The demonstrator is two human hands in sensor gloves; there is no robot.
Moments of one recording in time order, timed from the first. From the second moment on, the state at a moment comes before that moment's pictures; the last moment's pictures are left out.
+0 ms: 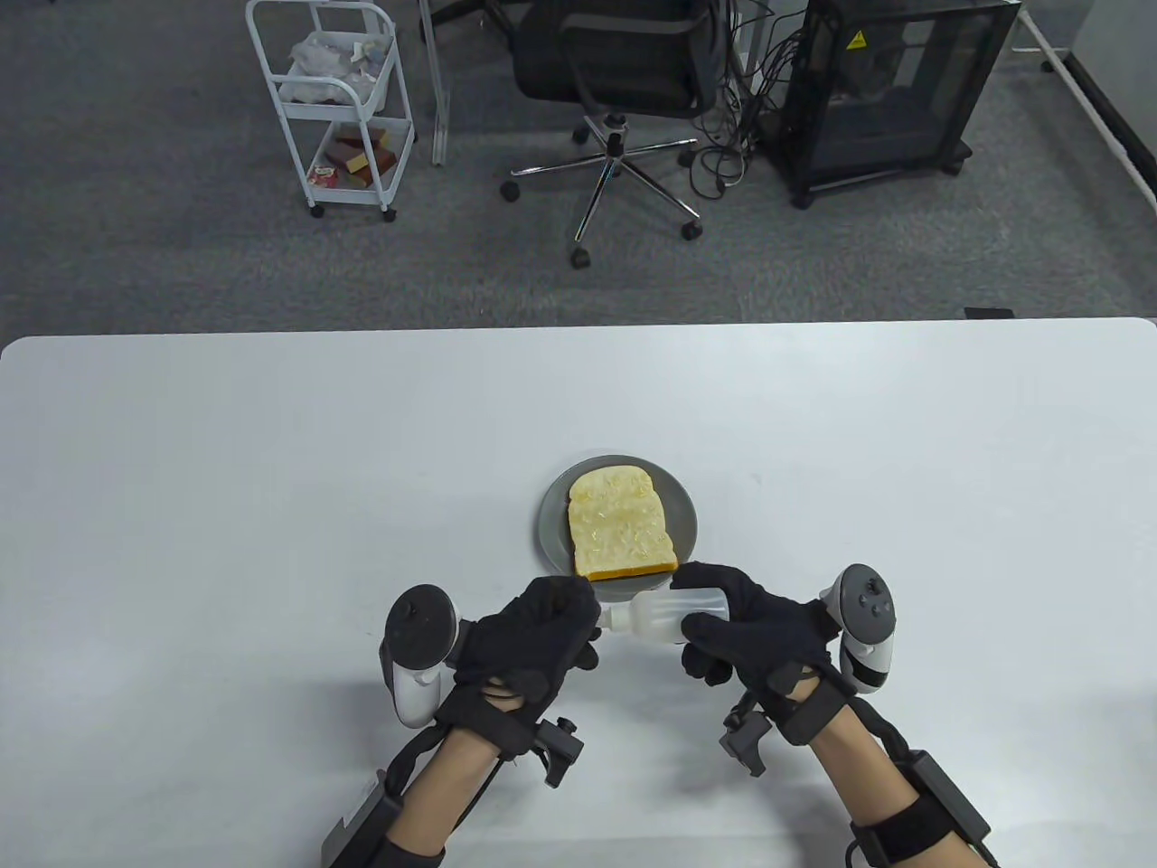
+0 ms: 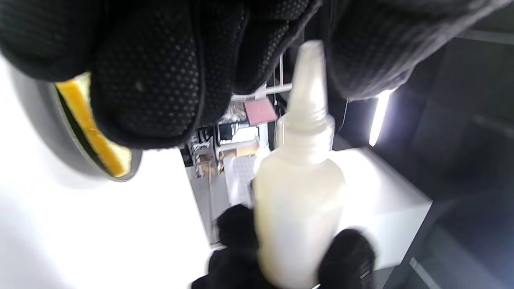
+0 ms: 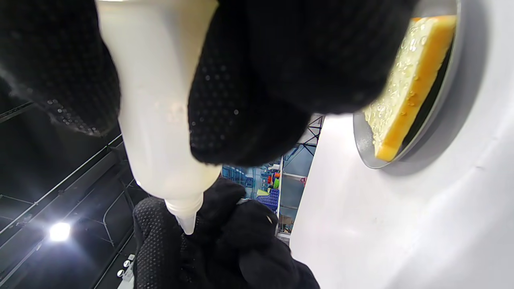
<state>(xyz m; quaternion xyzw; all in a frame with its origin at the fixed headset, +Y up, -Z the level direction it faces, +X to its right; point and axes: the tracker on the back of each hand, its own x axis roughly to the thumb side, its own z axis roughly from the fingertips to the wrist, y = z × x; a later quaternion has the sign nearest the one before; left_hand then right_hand) -0.131 -0.724 -0.262 -0.08 -0.16 0.63 0.76 0.171 -0.737 -0.276 0.20 0.07 0.68 0.70</state>
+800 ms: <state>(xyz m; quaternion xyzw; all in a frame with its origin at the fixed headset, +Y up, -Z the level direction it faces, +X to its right) -0.126 -0.723 -0.262 -0.09 -0.18 0.60 0.77 0.168 -0.743 -0.277 0.19 0.09 0.68 0.71</state>
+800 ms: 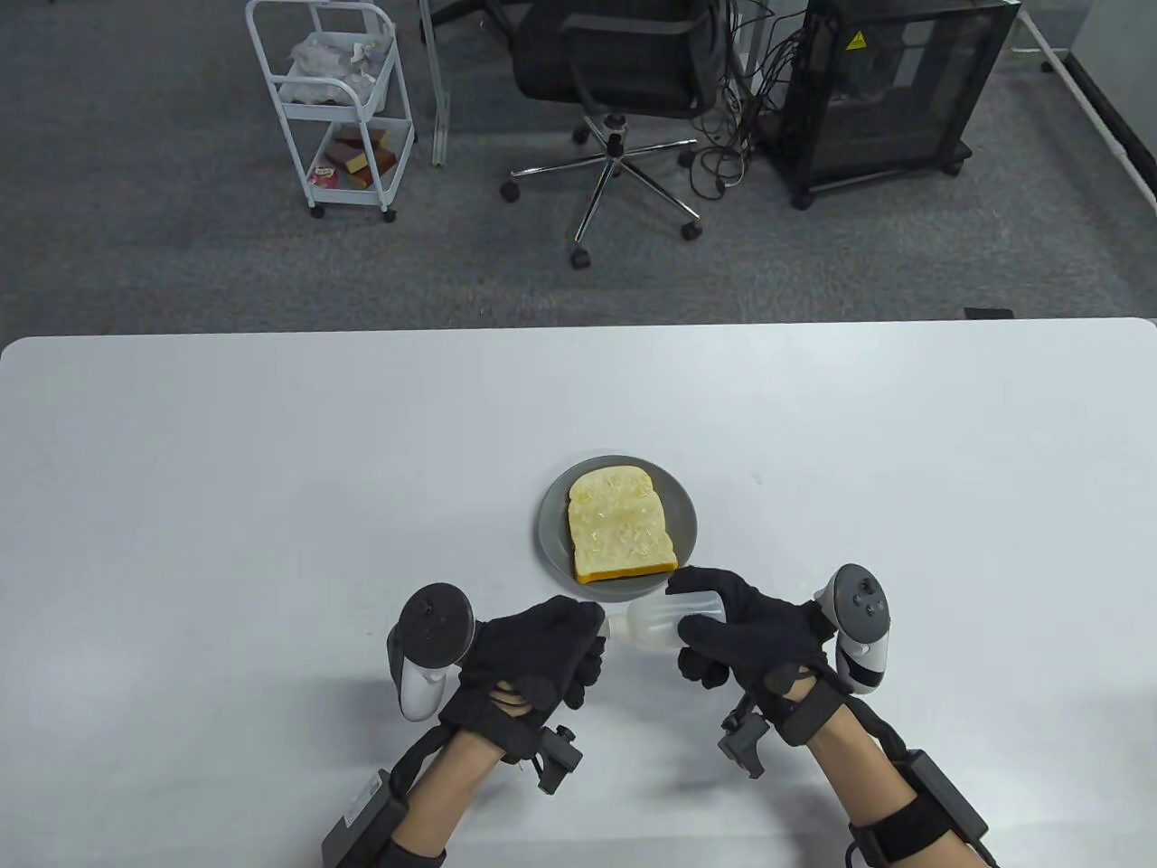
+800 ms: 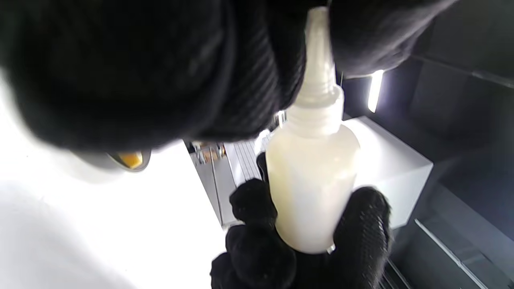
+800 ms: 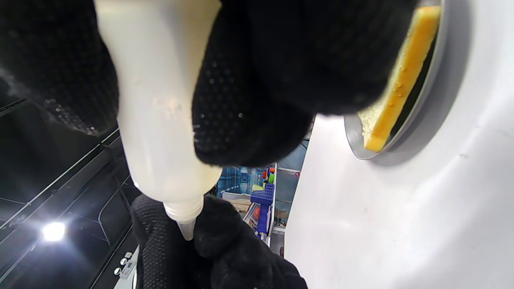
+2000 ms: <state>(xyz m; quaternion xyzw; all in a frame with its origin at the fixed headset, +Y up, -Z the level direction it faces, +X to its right) -0.103 -0.692 -0.243 0.02 -0.27 0.42 0.87 0.124 -0.731 -0.262 0.31 0.13 0.86 0.38</state>
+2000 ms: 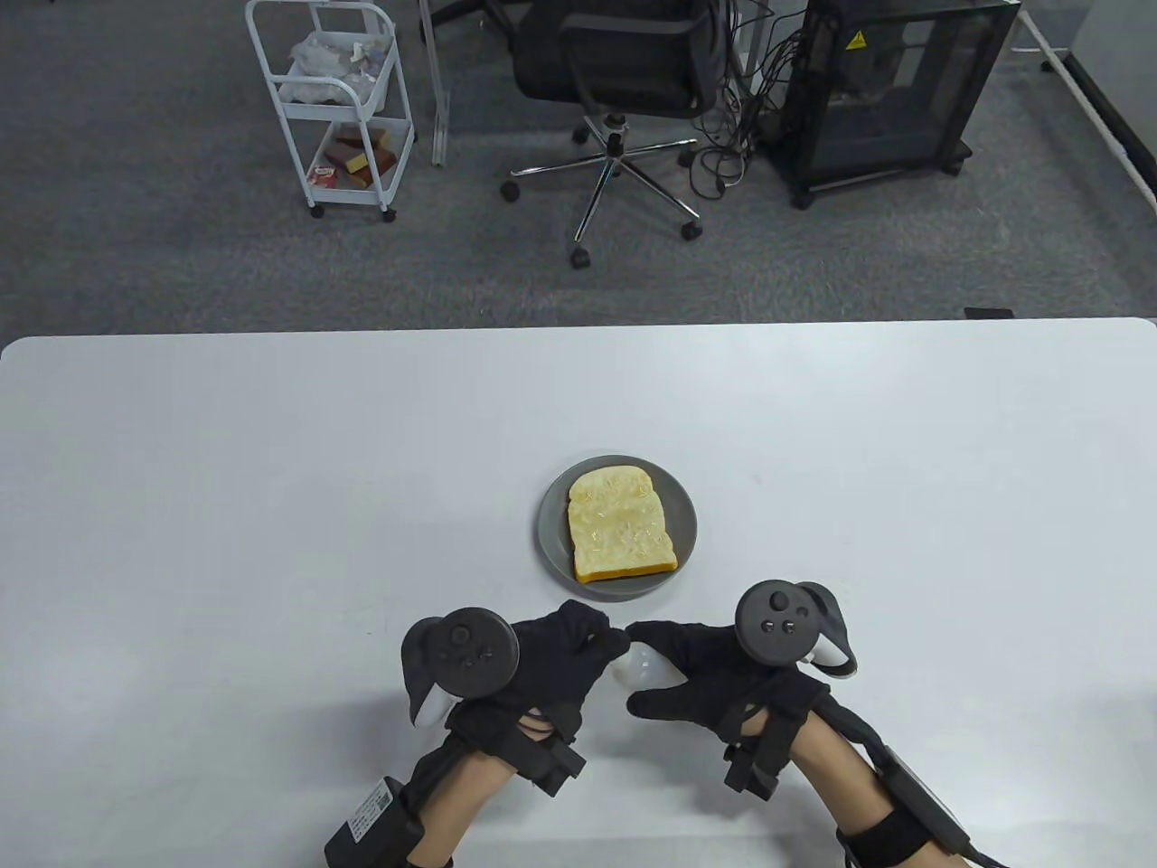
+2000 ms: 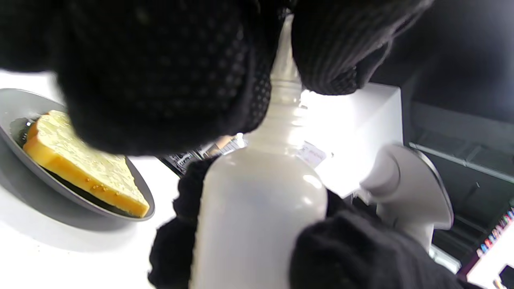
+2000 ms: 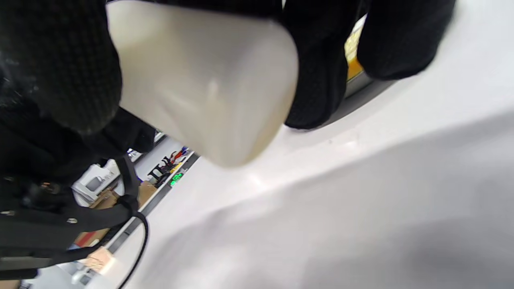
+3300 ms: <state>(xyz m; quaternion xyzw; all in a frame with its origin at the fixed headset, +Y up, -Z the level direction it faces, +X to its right) -0.181 -0.708 -0.282 0.05 -0.11 0.08 0.99 0.263 -0.757 -0.432 -0.14 -0.06 0.95 0.26</state>
